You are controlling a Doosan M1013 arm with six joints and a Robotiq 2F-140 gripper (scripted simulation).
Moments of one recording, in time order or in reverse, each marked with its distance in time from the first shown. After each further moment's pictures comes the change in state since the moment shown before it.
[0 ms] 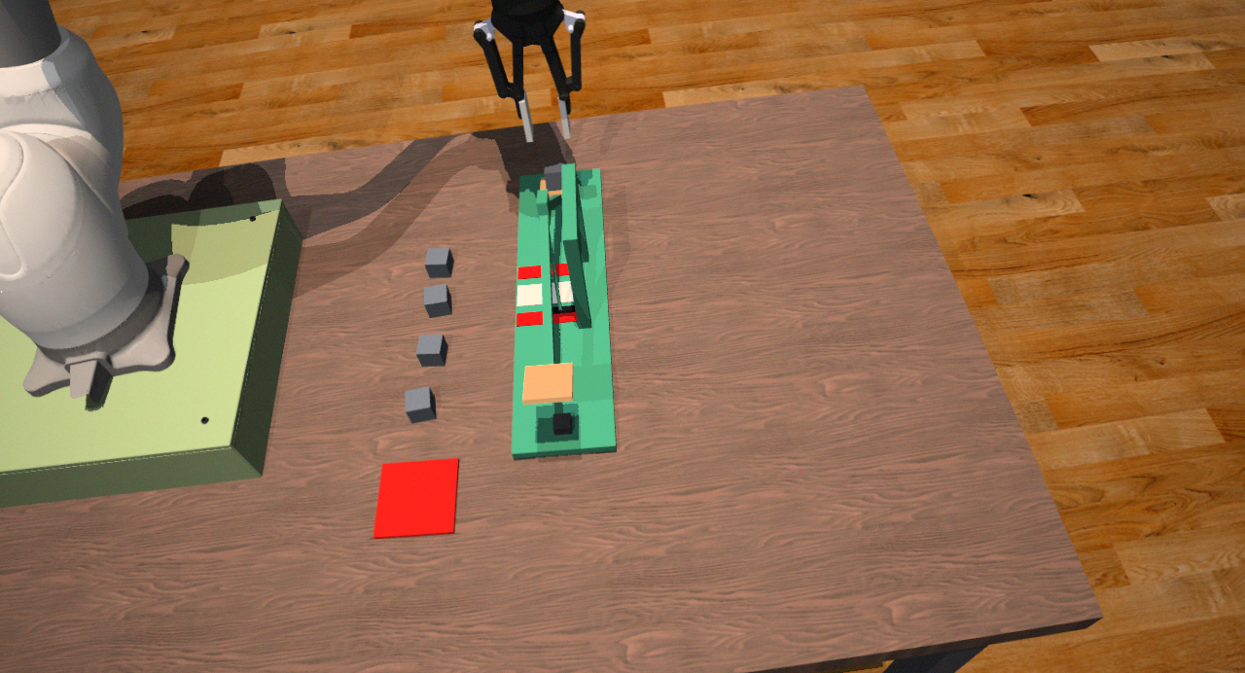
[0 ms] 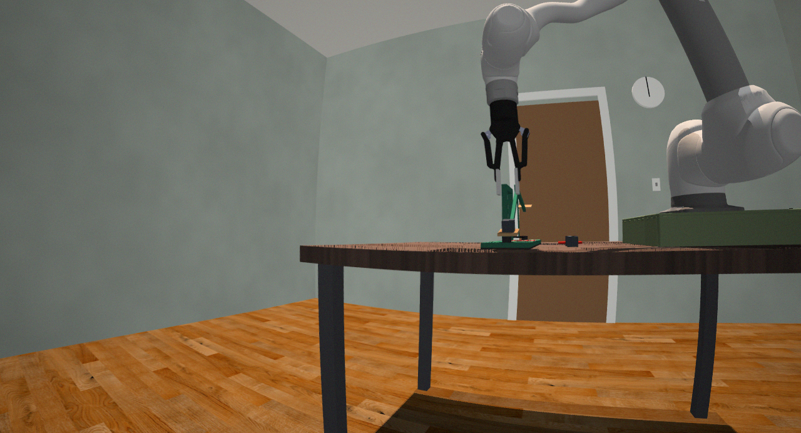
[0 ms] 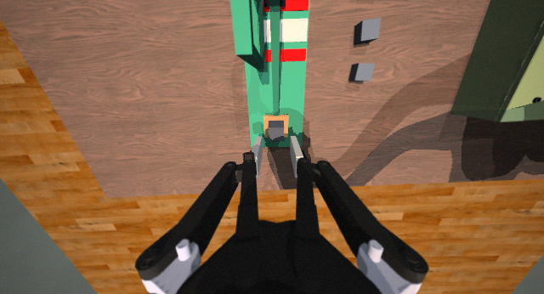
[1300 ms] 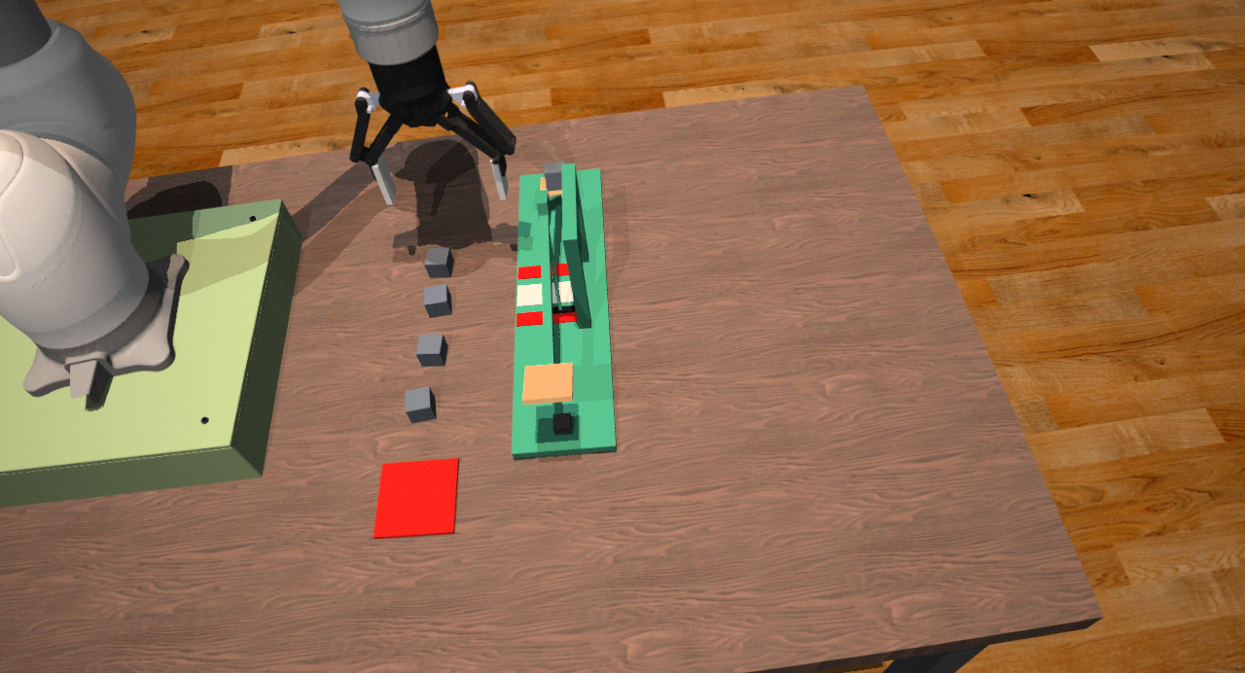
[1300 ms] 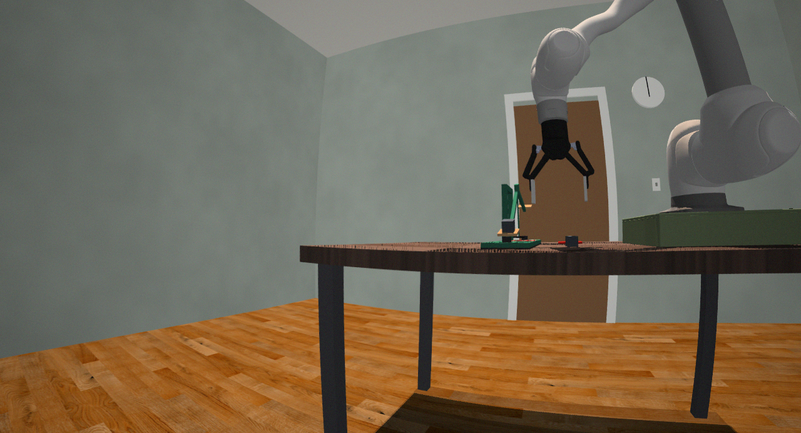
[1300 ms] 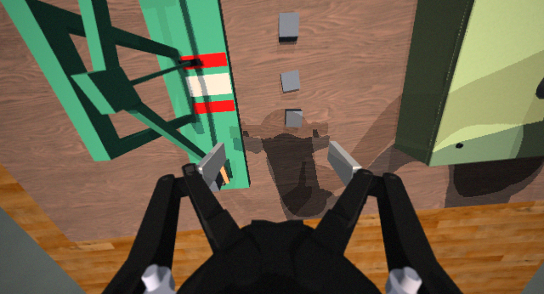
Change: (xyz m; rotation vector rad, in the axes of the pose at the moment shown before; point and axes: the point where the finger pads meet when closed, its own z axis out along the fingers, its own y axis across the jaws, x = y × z) arm 0.081 0.133 0.039 -0.005 0.003 0.066
